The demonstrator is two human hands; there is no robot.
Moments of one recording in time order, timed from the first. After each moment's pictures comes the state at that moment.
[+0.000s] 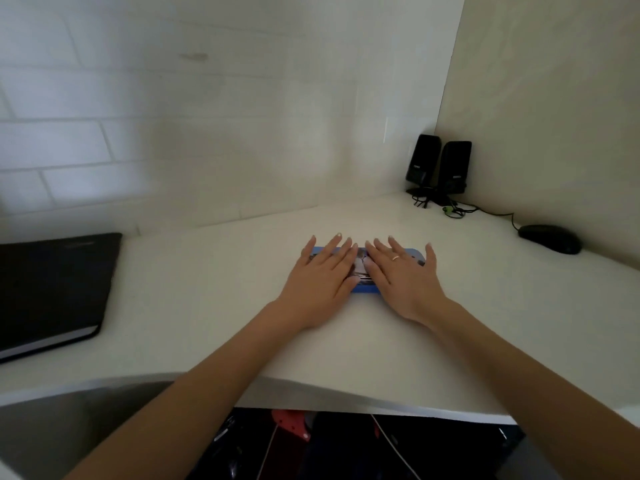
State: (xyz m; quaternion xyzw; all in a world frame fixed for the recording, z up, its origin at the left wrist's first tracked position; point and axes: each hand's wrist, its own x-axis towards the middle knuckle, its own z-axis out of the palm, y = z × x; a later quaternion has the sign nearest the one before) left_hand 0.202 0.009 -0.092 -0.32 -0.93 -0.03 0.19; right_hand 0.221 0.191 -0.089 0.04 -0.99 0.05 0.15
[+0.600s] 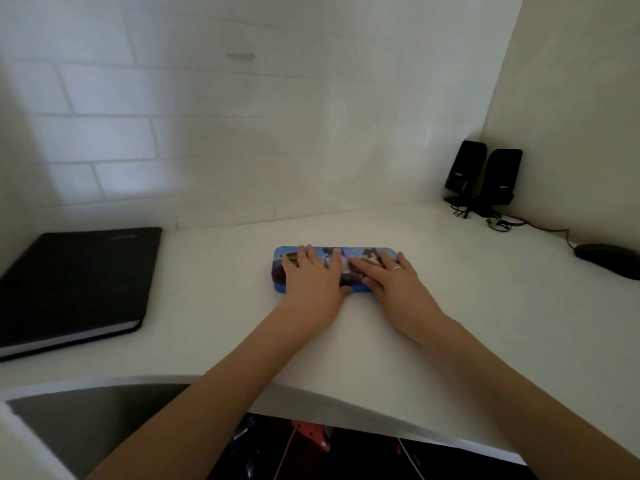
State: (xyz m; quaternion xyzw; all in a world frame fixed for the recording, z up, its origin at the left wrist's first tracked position) left_hand 0.204 -0.024 -0.069 -0.10 -0.99 0.04 0.05; right_hand 0.210 0.126 -0.085 0.10 -0.97 0.19 0.12
